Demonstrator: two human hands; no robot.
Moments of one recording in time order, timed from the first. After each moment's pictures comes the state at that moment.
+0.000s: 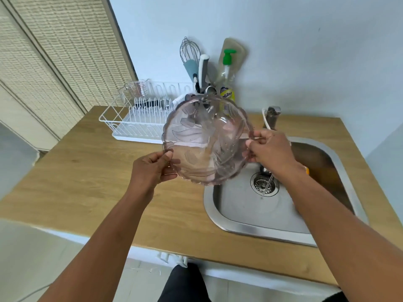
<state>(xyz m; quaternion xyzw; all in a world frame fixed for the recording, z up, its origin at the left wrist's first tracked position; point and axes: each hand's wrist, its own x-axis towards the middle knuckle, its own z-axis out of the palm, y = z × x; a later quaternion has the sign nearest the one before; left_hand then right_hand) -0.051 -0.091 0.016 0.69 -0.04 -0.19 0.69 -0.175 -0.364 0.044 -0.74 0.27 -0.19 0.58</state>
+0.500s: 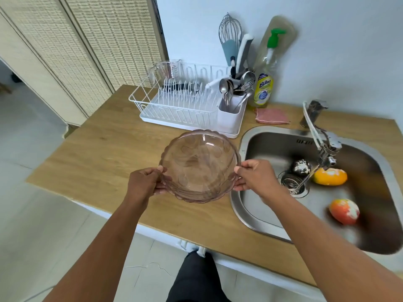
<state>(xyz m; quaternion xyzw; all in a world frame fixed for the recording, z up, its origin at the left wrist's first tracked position) -0.029 0.007 -0.054 0.76 0.10 -0.16 0.62 -0.132 -0.281 -0.045 -0.70 0.31 0.00 0.65</state>
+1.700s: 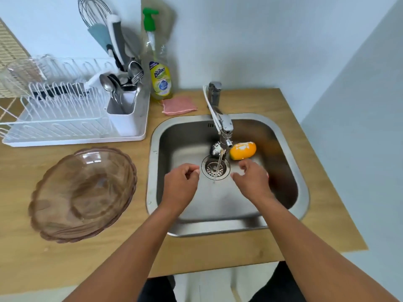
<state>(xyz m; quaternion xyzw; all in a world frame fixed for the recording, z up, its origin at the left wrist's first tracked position) -0.127 -0.262 -0.082 0.82 -0.23 -0.22 0.48 -0.256 -0.429 -0.092 -0.81 0.48 -0.08 0.33</state>
